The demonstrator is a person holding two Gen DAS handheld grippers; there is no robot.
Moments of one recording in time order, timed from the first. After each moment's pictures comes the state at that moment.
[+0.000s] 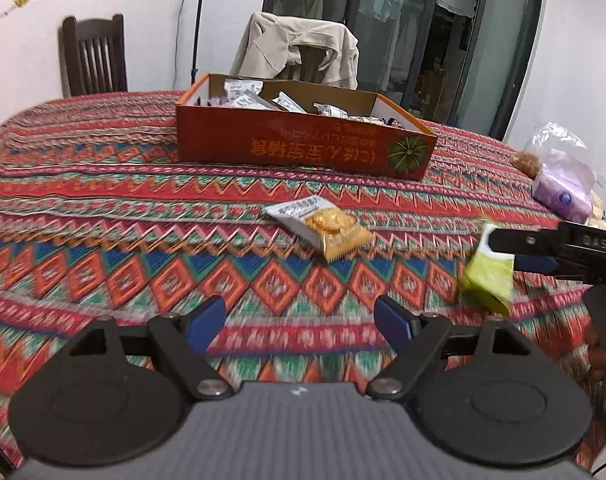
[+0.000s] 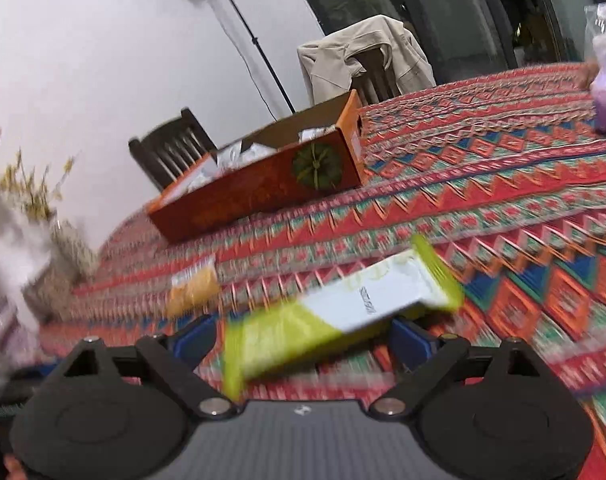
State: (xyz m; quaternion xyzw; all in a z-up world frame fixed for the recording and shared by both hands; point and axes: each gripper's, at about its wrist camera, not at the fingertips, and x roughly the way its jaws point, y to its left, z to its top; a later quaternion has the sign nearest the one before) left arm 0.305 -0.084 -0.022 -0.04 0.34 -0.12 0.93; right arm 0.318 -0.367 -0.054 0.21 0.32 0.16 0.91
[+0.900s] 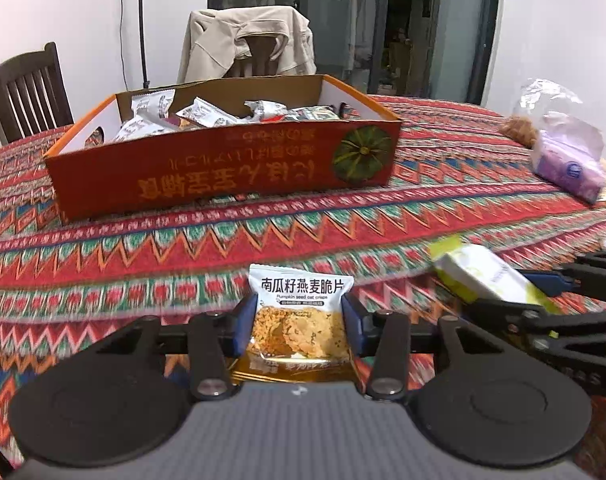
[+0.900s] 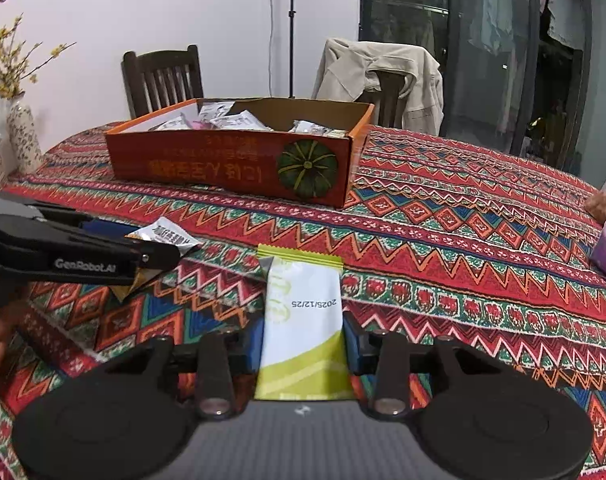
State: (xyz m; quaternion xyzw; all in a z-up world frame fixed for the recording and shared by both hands) left arm 0.376 -0.169 -0.037 0.03 0.34 -0.15 0.93; right arm 0.347 -0.331 -0.055 -0.03 0.33 0.12 0.94
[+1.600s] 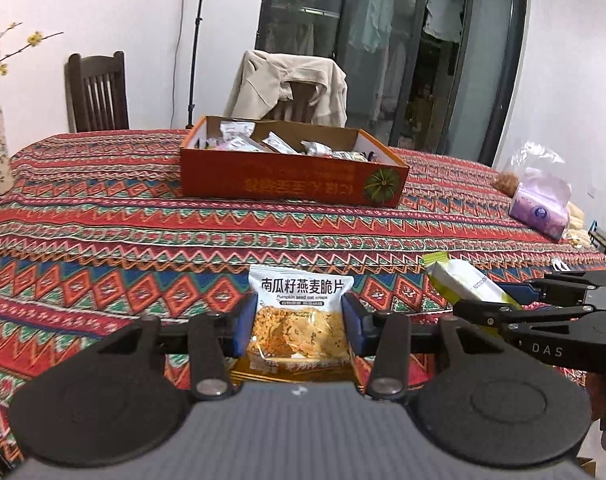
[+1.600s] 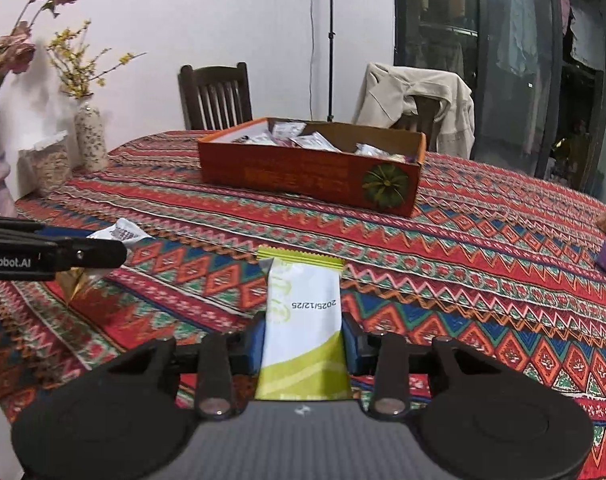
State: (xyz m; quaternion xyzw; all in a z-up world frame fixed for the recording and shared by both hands) left arm 0.241 -0.081 0.008 -0.03 0.28 -0.12 0.95; right arm 0.250 -0.286 -0.020 -0.03 0.30 0.16 0.94
